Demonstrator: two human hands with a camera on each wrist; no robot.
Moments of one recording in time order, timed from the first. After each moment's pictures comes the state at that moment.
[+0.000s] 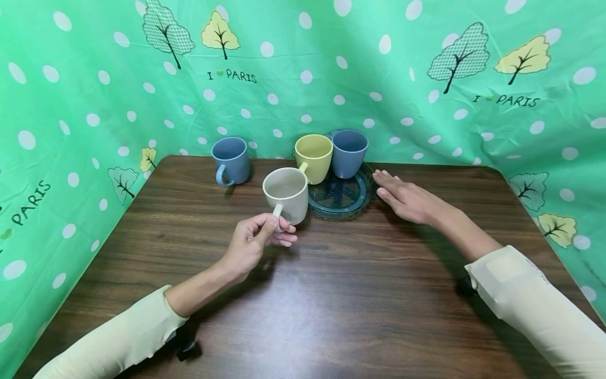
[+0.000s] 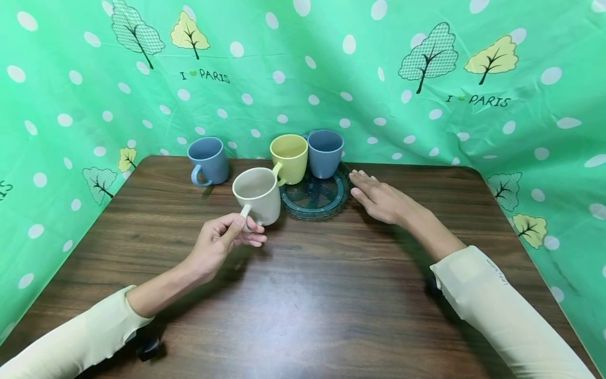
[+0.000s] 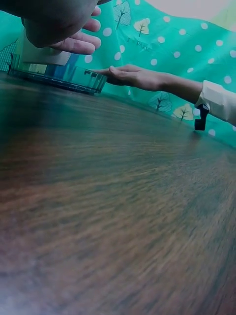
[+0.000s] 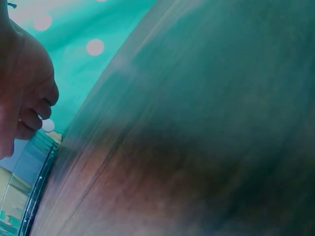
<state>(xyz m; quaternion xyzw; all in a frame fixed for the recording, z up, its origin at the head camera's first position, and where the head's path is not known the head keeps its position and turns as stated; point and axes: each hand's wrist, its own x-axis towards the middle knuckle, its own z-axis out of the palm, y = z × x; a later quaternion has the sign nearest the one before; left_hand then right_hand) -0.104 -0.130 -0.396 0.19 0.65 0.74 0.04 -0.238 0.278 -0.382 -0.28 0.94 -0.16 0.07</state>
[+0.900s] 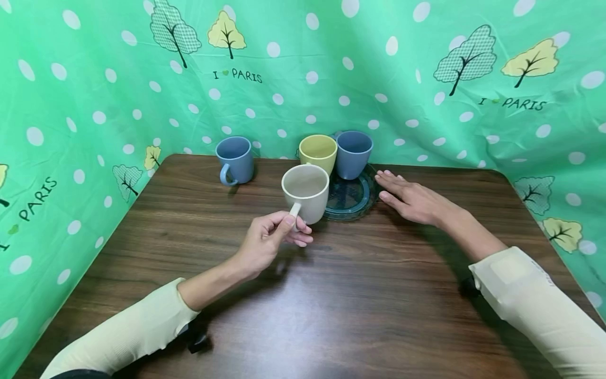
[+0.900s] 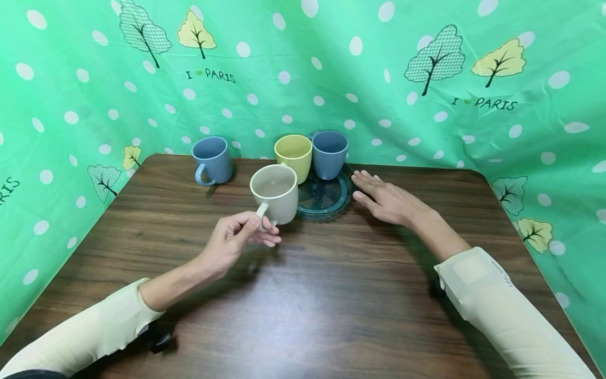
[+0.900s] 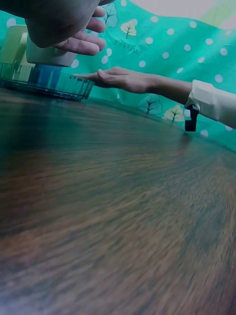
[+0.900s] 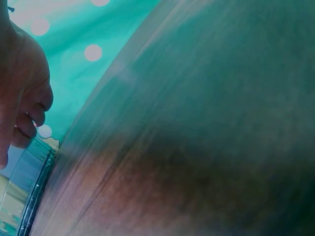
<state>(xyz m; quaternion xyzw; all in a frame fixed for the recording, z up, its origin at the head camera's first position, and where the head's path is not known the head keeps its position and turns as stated) -0.107 -0.113 -0.390 0.23 0.64 0.73 0.05 -0.241 0.282 -0.381 -0.30 0.94 -0.14 0.06</state>
